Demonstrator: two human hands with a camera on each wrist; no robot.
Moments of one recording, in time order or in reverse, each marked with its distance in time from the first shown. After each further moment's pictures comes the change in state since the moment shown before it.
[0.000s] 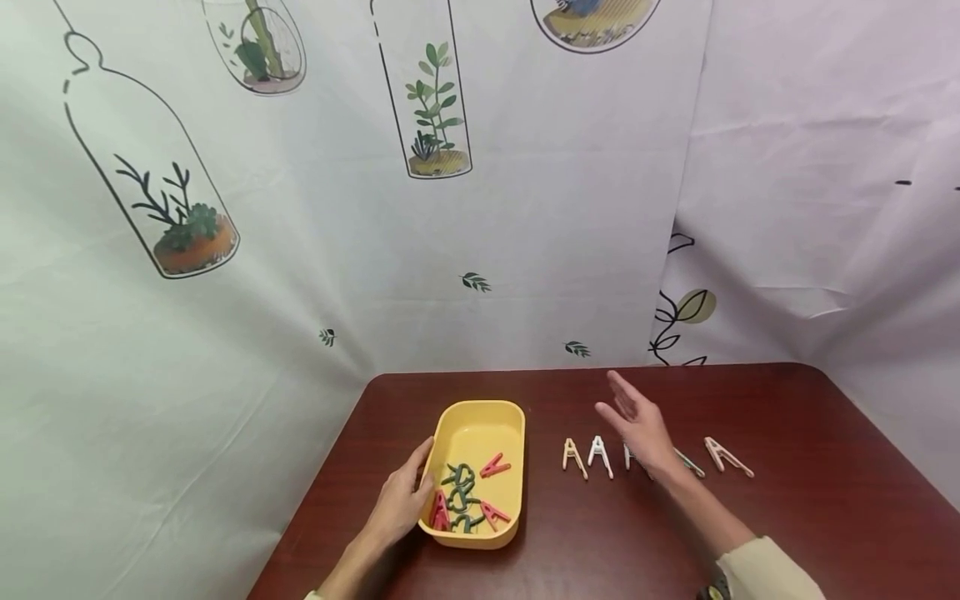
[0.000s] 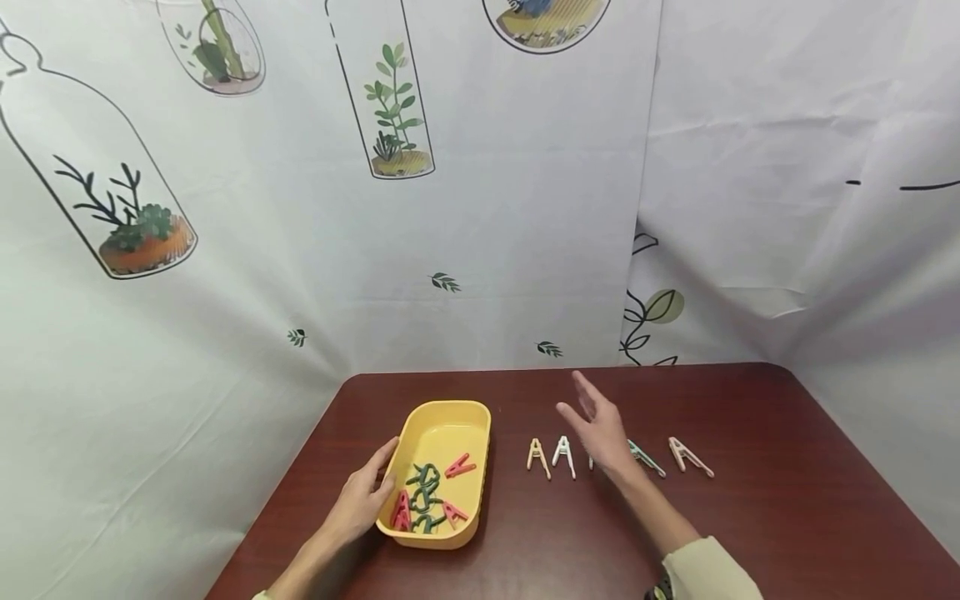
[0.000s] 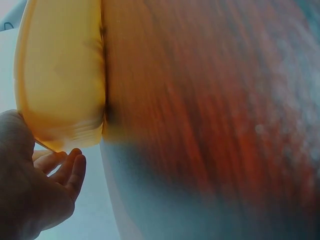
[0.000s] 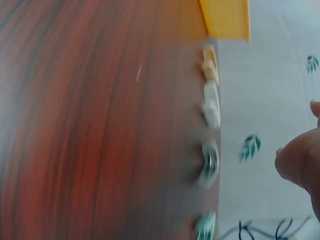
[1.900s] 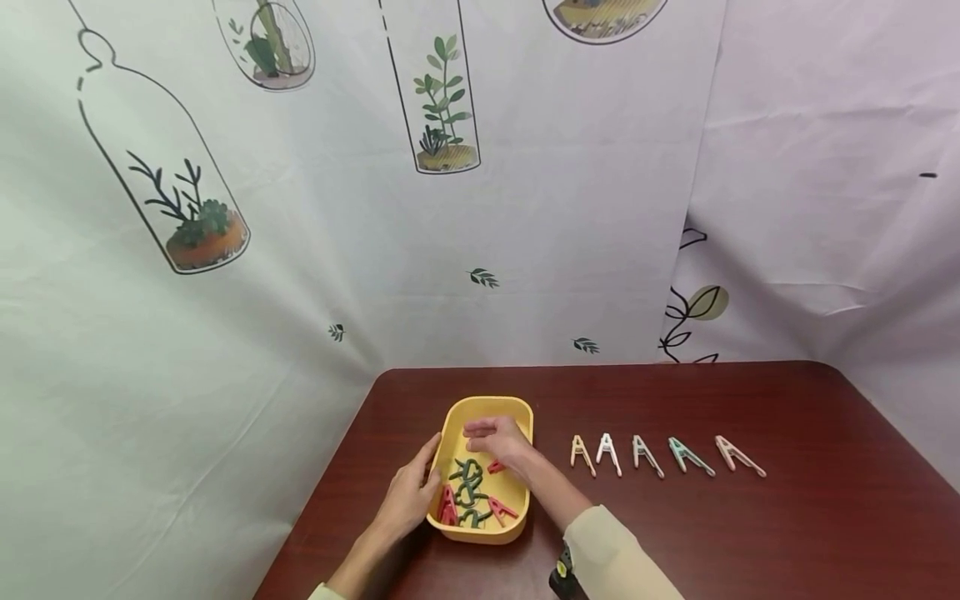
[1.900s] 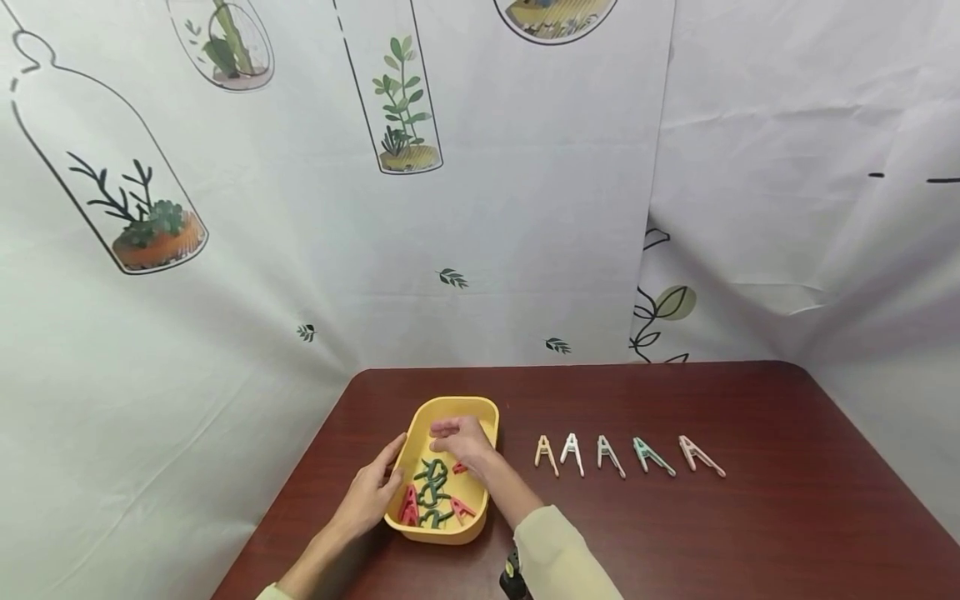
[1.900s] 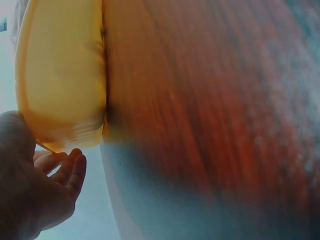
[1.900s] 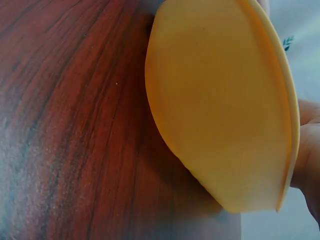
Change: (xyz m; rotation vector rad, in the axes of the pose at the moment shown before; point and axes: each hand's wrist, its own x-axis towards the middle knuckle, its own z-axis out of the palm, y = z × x) left_hand 0.000 0.001 0.000 0.015 -0.004 0.008; right_hand 0.013 -0.025 0.205 0.151 -0.364 0.354
